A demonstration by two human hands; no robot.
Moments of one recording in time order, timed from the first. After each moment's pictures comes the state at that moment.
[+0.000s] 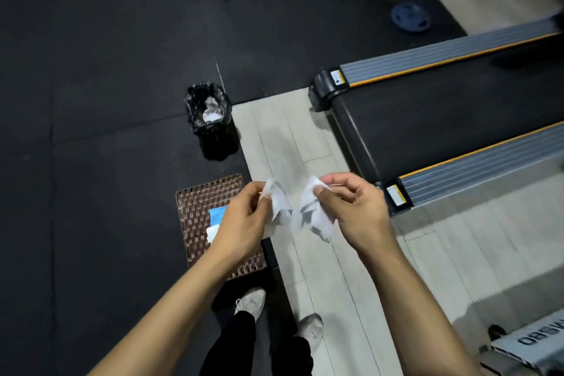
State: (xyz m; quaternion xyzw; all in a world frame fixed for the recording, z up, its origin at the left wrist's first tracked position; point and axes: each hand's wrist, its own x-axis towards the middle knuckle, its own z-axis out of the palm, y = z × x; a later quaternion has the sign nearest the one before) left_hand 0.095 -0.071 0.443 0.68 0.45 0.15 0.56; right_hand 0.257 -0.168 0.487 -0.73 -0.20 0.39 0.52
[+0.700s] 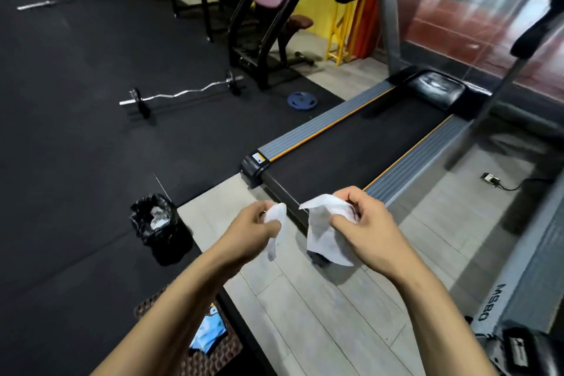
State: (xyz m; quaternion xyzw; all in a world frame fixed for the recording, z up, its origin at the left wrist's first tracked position) left_hand 0.191 -0.145 0.634 0.71 0.30 0.01 0.64; right_hand 0.303 -0.330 0.678 -0.82 -0.29 0.18 0.46
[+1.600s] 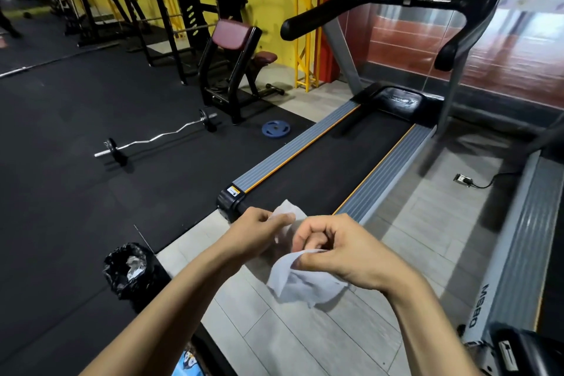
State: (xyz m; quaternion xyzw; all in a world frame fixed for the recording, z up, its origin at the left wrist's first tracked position) left_hand 0.293 -0.237 0.692 0.80 0.23 -0.02 0.55; right_hand 0.359 -0.421 0.715 -0.71 -0.40 0.29 0.50
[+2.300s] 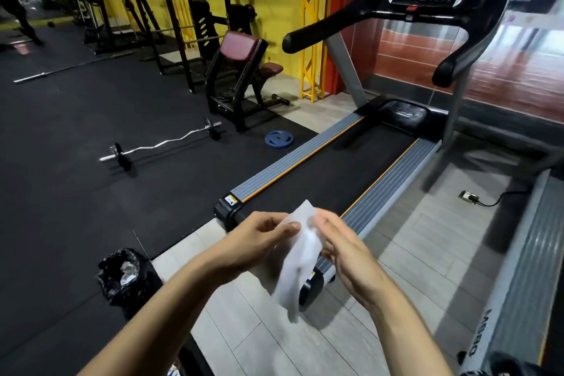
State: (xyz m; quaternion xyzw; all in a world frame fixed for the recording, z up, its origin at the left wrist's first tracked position) left_hand 0.319 -0.275 0.711 0.78 0.06 -0.01 0.62; right_hand 0.410 -0.443 0.673 -0.60 -0.18 0.32 0.71
